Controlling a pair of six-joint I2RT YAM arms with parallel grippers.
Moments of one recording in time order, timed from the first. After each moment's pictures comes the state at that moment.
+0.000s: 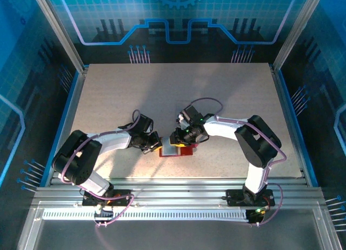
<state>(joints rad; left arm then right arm) -0.47 1.55 0.66 -0.22 0.39 -1.00 0.68 1.82 1.05 -0.35 -0.54 0.70</state>
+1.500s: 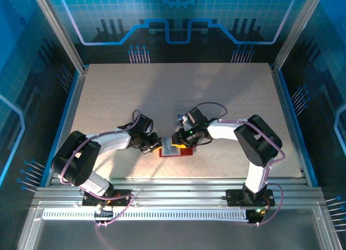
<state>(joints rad) -0.47 1.52 0.67 -0.26 0.38 -0.98 0.64 1.83 0.93 -0.16 -0.63 0.77</state>
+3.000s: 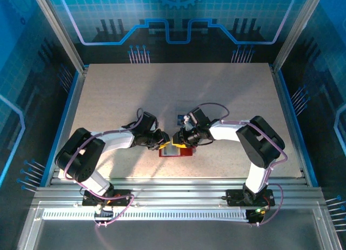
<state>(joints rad) -0.51 1.59 0.69 -0.08 0.46 -1.09 0.63 1.79 0.90 -0.11 -0.66 0.80</state>
